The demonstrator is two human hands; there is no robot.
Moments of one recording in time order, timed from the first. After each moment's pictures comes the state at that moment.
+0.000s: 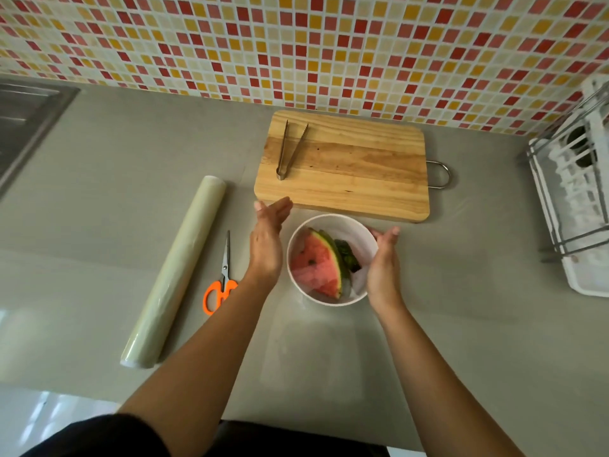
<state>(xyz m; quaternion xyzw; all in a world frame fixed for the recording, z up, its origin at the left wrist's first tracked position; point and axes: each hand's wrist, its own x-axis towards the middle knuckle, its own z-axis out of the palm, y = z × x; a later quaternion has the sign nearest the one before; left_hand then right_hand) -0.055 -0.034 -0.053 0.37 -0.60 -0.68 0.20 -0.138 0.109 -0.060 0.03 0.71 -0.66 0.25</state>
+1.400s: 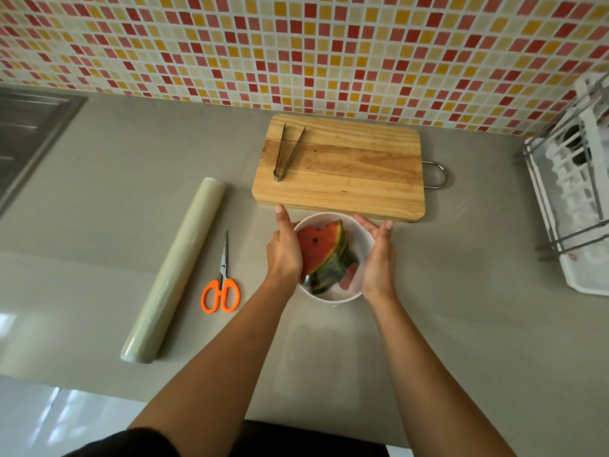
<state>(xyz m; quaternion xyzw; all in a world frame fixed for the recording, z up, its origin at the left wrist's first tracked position) -0.072 0.000 -0.047 0.52 -0.54 -0.65 0.11 -0.144 0.108 -0.062 -0.01 0.67 -0.70 0.24</state>
